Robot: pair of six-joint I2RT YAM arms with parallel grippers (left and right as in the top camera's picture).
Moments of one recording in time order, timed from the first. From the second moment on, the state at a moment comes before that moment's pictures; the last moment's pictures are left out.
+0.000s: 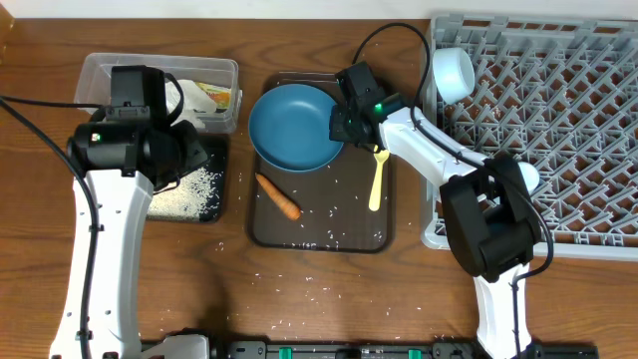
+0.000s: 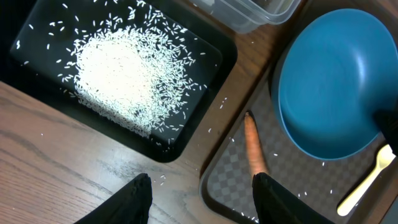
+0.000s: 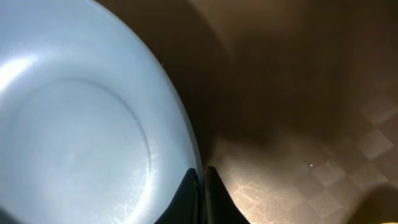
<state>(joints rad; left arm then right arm) 0.04 1.41 1.42 -1.20 -0.01 -0.48 0.50 2.19 1.62 -0.51 -0.05 0.58</state>
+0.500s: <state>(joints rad) 0.04 1.41 1.42 -1.18 -0.01 -0.48 0.36 2.04 1.62 -0.54 -0.04 0.46</state>
